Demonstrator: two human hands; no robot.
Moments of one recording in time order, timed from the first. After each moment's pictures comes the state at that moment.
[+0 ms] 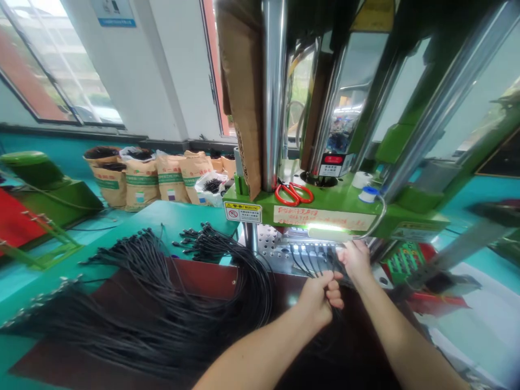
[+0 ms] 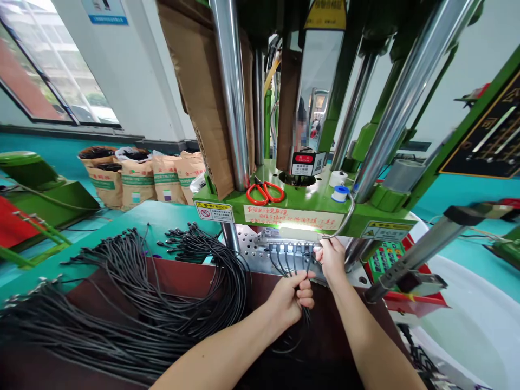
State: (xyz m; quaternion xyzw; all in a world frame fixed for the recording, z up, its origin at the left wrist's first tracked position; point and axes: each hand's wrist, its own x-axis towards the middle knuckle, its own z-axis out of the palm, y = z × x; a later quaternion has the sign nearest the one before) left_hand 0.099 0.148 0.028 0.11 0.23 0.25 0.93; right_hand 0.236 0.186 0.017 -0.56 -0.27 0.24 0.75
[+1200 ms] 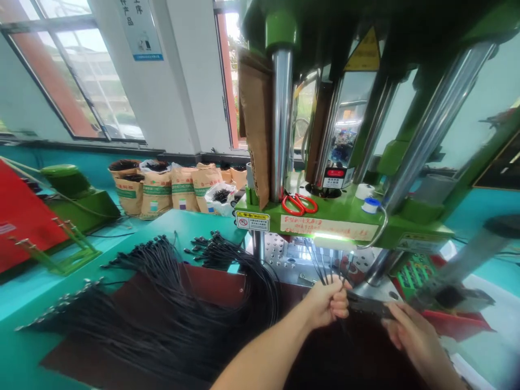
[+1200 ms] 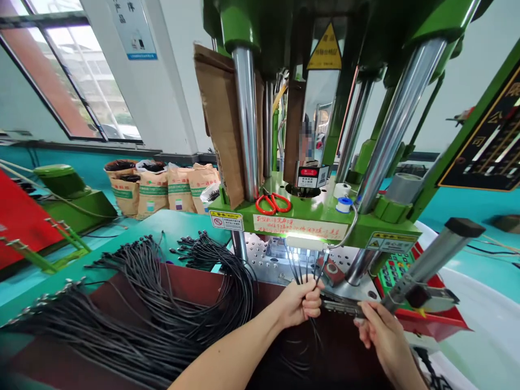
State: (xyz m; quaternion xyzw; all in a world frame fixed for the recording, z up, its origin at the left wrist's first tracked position) left_hand 0.099 0.165 0.008 0.29 0.05 0.20 0.93; right_hand 0.265 0.052 -0.006 -0.64 -0.27 0.36 0.62
